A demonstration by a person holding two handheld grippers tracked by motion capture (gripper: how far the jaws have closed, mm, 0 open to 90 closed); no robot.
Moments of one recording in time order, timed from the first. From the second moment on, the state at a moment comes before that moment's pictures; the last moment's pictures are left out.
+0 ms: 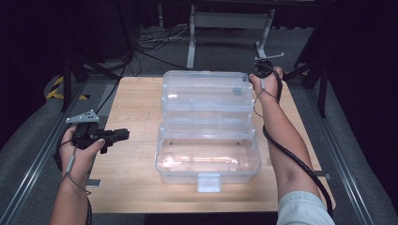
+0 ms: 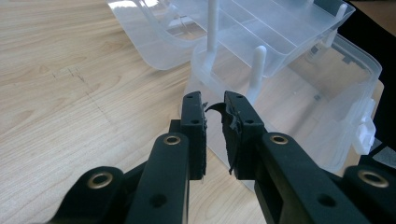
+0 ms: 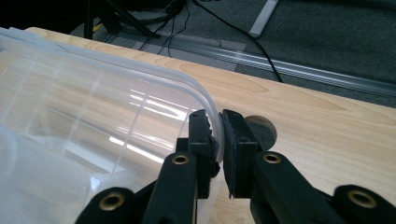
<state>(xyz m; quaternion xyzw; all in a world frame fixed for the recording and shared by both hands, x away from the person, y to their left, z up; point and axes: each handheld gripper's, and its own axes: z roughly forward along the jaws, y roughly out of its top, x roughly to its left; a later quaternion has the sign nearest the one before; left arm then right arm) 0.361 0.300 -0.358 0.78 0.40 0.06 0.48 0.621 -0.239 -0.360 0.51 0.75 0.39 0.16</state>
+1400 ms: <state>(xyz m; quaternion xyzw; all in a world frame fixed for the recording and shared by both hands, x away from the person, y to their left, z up) 0.363 0.296 -0.361 0.79 0.40 0.05 0.47 0.623 -0.244 -0.365 0.52 0.73 0.40 0.16</state>
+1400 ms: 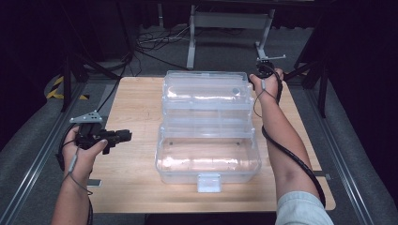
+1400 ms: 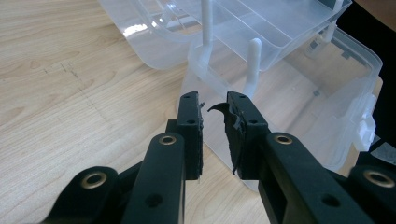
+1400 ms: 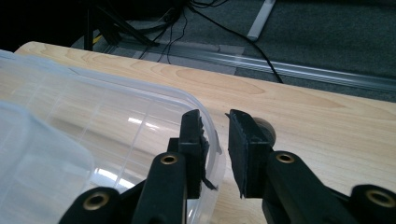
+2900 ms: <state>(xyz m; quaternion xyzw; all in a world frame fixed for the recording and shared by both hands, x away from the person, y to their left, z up) 0.363 0.275 -0.353 0.80 0.38 0.06 0.46 0.456 -0.320 -0.264 0.40 0.76 0.48 0.18</state>
